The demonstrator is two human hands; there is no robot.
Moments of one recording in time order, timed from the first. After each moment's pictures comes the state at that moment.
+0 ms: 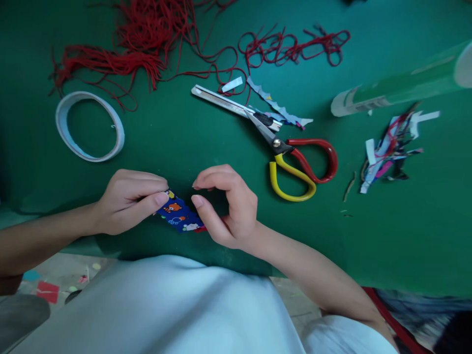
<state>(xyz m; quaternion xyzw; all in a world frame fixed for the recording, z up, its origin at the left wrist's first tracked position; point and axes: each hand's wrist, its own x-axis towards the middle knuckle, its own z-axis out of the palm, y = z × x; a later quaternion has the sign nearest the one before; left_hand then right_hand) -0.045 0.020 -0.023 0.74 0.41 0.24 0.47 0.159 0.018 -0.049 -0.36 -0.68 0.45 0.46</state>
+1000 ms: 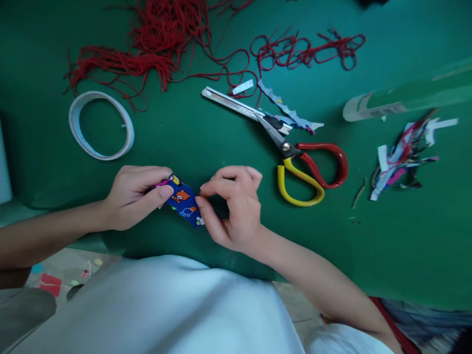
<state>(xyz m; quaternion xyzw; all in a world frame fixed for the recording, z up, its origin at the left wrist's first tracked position) -0.046 0.021 -0.024 0.73 0.46 0.25 0.44 0.160 0.017 -0.047 -0.42 -0.76 0.31 0.39</state>
